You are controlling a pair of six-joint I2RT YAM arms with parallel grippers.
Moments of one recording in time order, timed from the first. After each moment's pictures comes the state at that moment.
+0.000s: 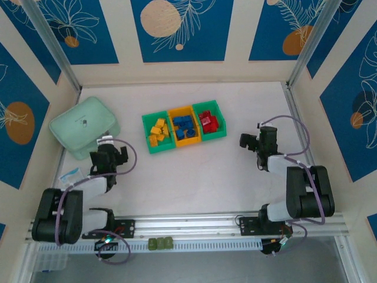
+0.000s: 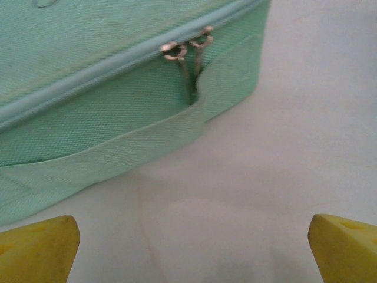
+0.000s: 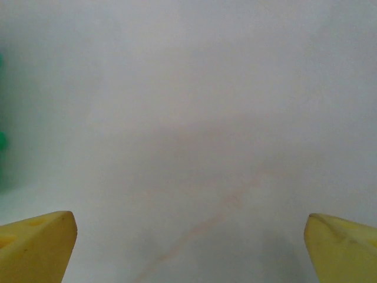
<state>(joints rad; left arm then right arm) -0.08 1.25 0.27 0.43 -0.32 -0.07 0.02 1.41 0.50 0.28 0.04 0.15</state>
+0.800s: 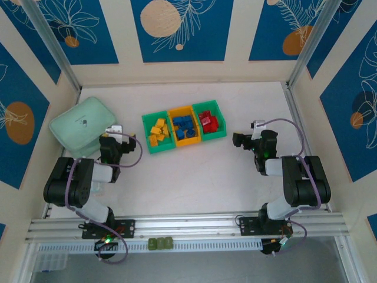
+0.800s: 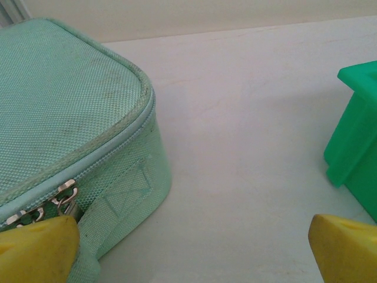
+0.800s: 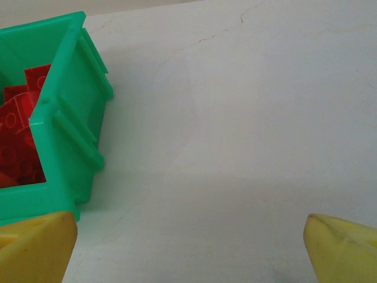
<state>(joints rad) -0.08 1.57 0.35 0.88 -0.14 0.03 0.00 1.52 0.41 0.67 -0.18 0.09</state>
